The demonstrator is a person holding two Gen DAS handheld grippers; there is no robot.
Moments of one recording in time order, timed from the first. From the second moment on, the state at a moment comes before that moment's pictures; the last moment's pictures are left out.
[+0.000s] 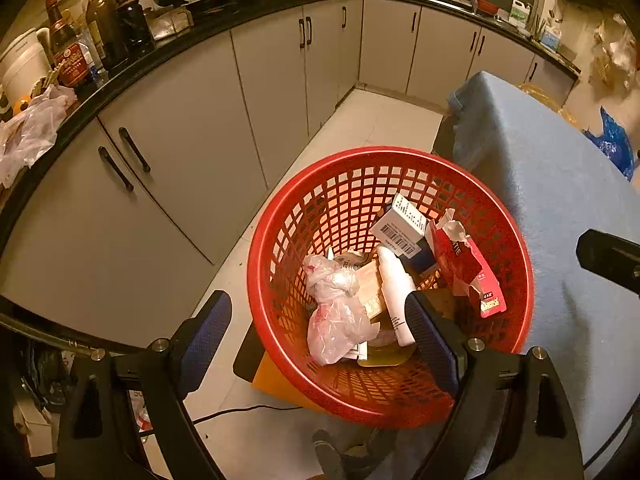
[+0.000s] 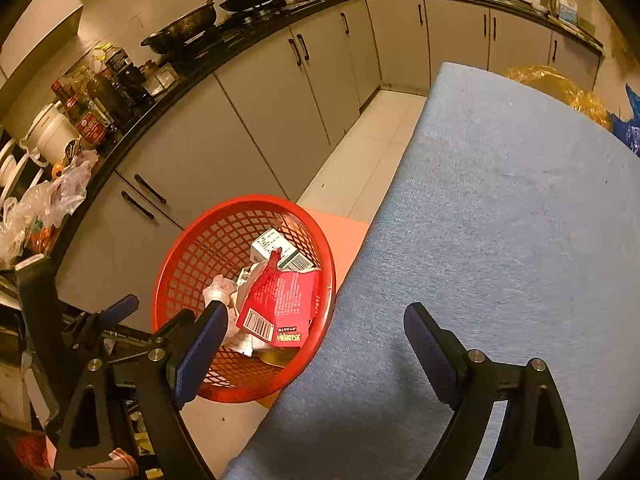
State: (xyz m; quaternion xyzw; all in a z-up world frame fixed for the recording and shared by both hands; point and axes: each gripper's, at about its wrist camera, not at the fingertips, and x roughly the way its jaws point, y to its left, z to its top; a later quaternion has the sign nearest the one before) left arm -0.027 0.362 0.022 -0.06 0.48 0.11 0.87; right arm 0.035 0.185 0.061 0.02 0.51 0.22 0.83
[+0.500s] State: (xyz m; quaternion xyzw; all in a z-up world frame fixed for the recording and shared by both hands) left arm -0.046 0.382 0.033 -0.06 0.46 0.17 0.87; right arm 0.022 0.189 0.063 0.00 0.51 0.21 0.84
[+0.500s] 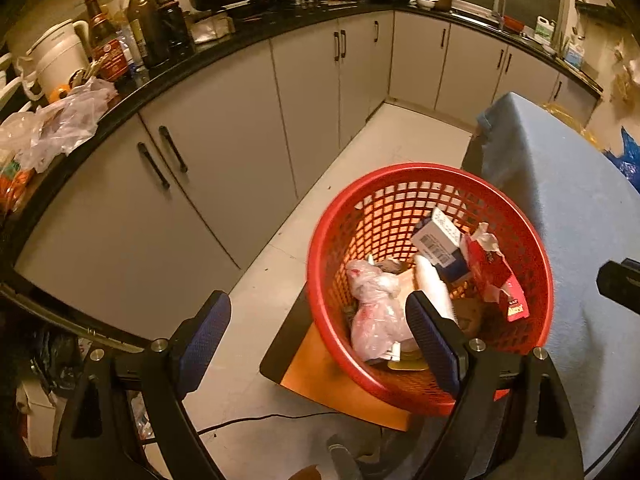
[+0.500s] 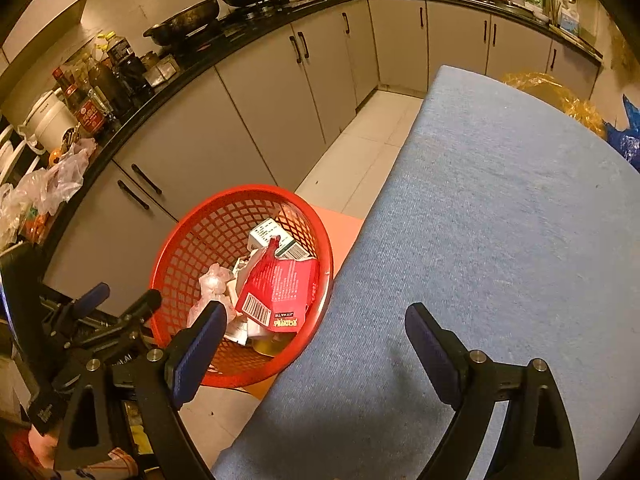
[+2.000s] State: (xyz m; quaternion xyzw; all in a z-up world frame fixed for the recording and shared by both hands) left arm -0.193 0.297 0.167 -0.01 0.33 0.23 0.92; right arm -0.132 0.124 0.178 -0.14 0.36 0.27 0.88
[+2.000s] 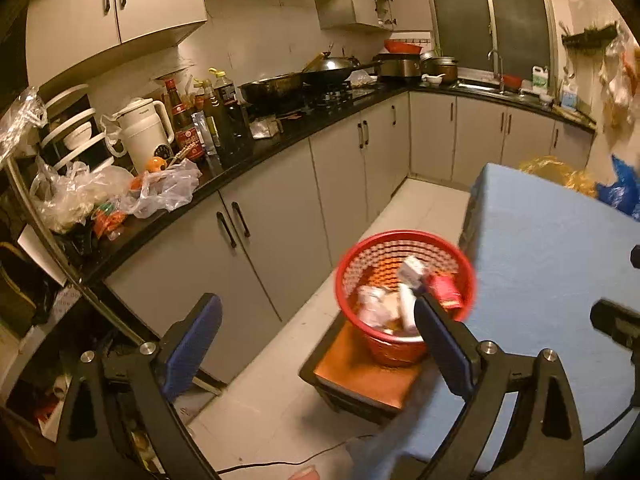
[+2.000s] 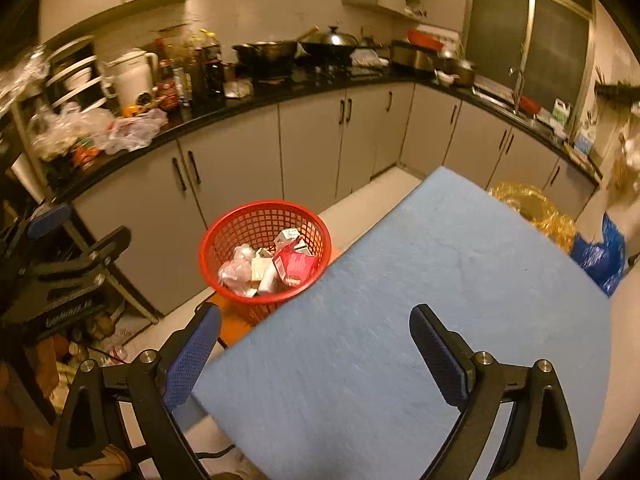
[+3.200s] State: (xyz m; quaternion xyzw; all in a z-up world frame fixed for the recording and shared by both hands) left arm -0.199 0.213 0.190 -0.02 0.36 0.21 0.91; right arm -0.166 0.059 0.192 -0.18 0.32 0.30 0.88
